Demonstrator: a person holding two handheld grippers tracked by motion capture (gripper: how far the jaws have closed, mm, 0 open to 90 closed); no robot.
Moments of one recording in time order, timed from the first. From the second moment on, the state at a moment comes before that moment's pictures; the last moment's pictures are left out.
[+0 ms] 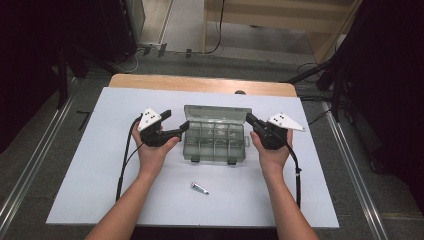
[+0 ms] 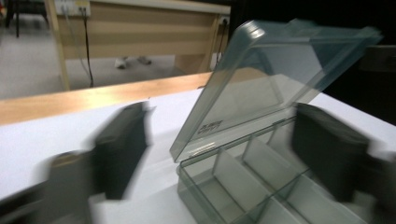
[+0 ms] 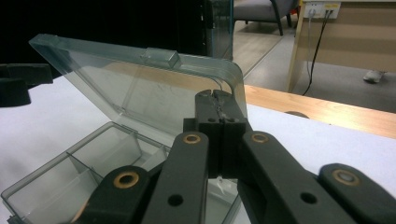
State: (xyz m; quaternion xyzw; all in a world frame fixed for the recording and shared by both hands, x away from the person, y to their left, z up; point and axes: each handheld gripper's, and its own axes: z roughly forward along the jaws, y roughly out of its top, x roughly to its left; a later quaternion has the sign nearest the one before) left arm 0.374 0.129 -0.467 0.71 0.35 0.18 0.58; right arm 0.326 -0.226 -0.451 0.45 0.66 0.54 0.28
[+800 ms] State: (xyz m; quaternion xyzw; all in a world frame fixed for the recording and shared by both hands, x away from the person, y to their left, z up) left arm 0.397 0.114 -0.469 0.72 0.37 0.20 0.56; right arm 0.334 -0.225 -0.447 0.45 0.66 0.53 0.29
